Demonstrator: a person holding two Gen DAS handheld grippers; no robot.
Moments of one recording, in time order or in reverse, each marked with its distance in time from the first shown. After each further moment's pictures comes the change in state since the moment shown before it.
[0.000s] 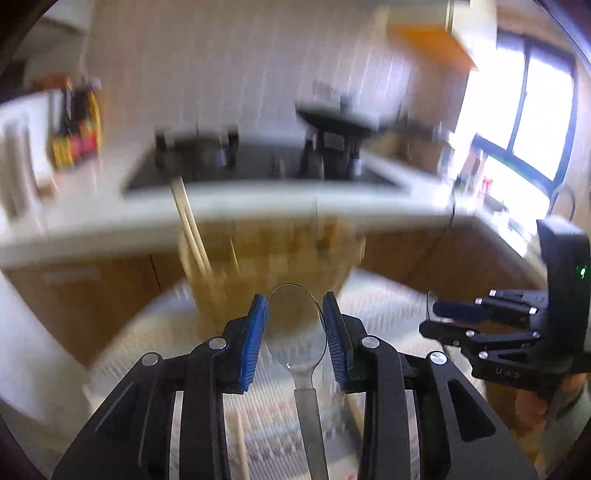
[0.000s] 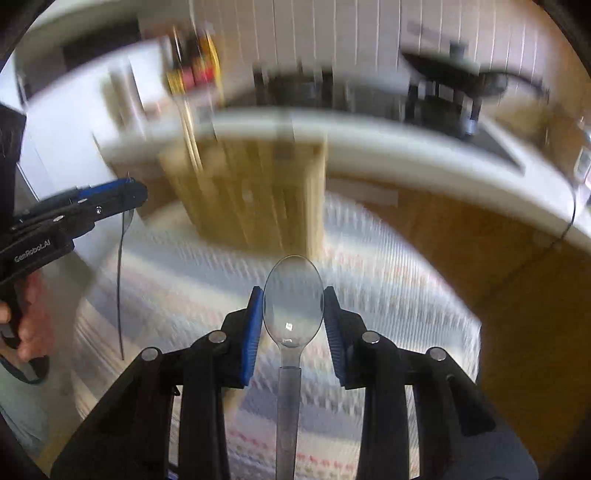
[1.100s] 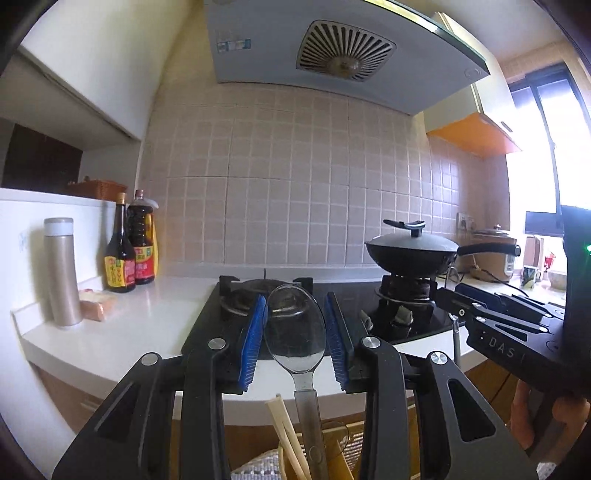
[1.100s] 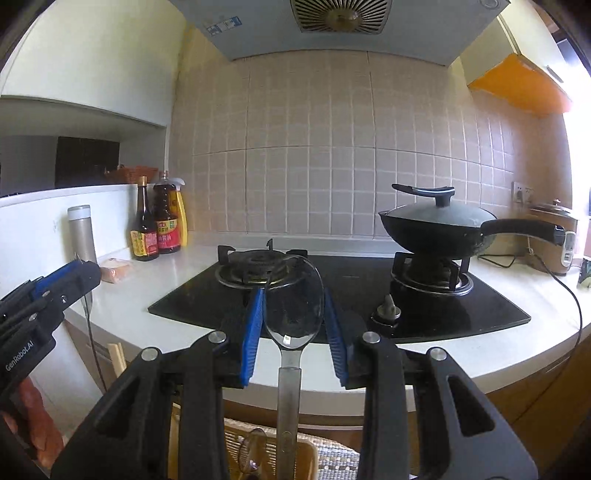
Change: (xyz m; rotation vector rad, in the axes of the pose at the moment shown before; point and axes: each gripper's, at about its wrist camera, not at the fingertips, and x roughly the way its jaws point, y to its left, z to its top) left arm 0.058 0.039 0.059 0.057 -0.515 0.259; right arm 0.079 -0.012 0.128 0.013 -0.614 -0.140
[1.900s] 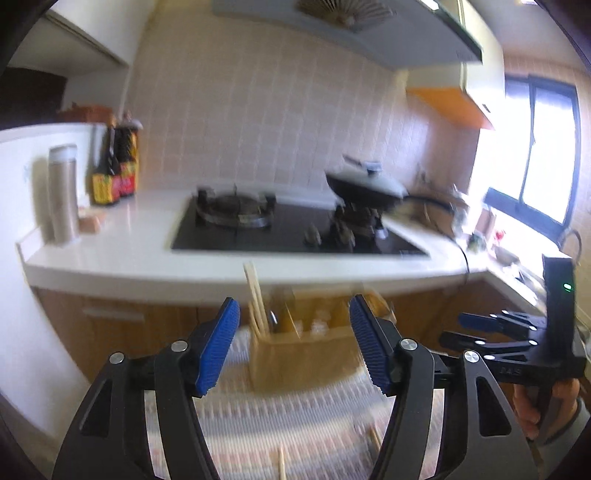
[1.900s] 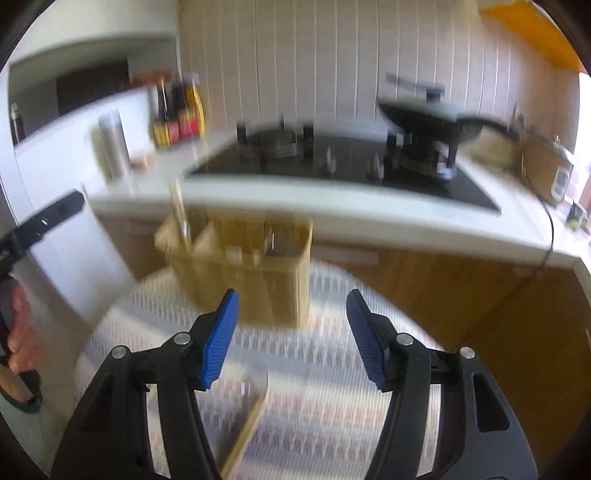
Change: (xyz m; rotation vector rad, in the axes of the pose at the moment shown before) left arm -0.112 0.021 0.002 -0.100 0.385 -0.197; right arm -0.128 -0.004 -0.043 -0.004 0.553 0.034
